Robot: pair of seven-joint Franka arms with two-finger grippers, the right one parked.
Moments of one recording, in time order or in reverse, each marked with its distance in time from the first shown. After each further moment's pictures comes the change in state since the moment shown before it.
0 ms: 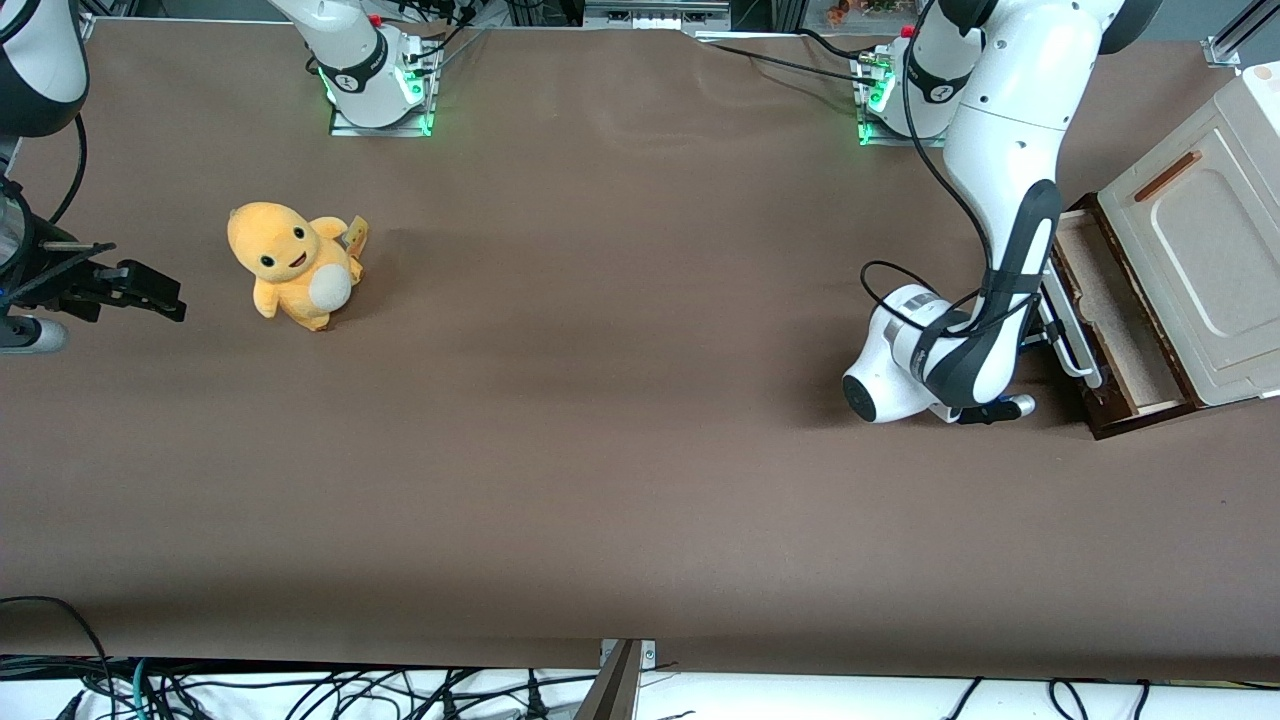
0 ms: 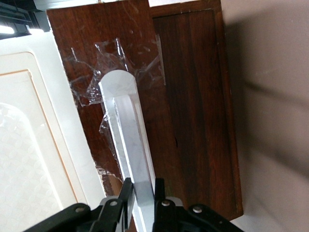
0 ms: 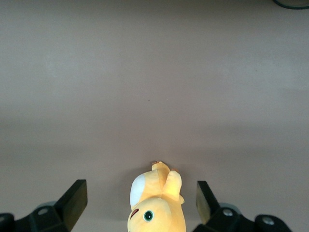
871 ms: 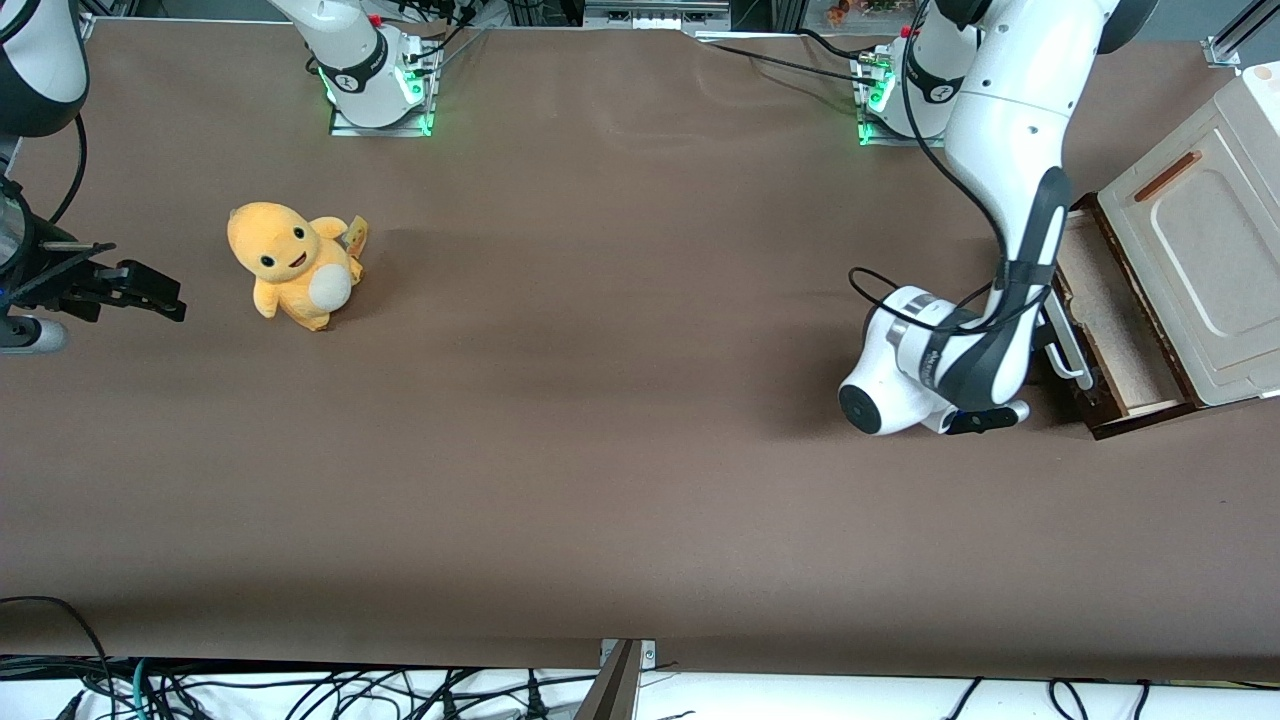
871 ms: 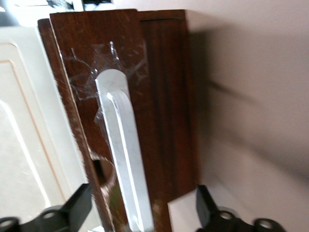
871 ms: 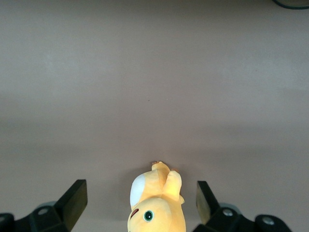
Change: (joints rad) arm -0.013 -0.004 -0.003 0.173 -0.219 0.000 0.022
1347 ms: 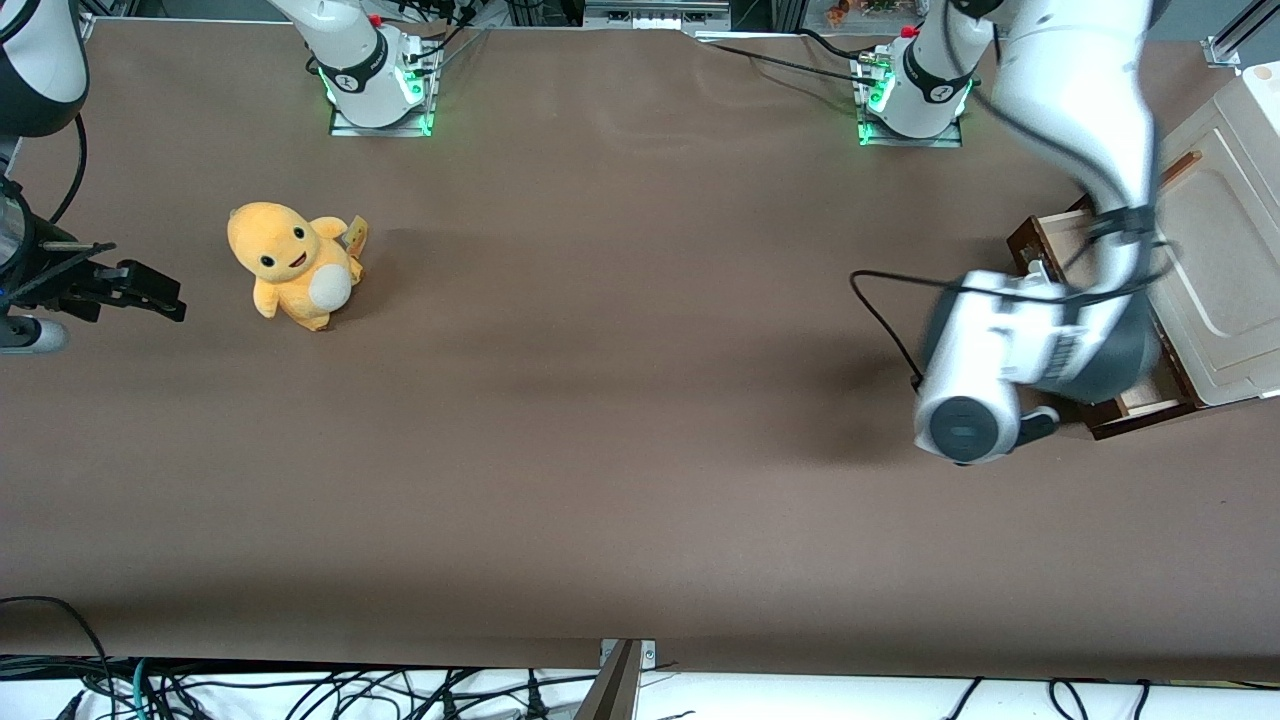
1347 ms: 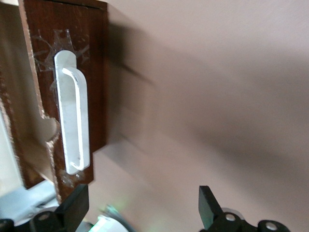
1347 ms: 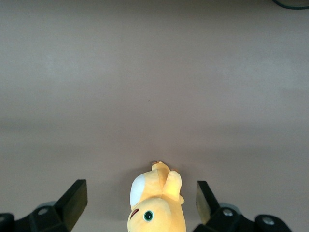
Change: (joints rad) arm 0.080 -0.055 0.011 0.307 -0.483 -0.002 0.004
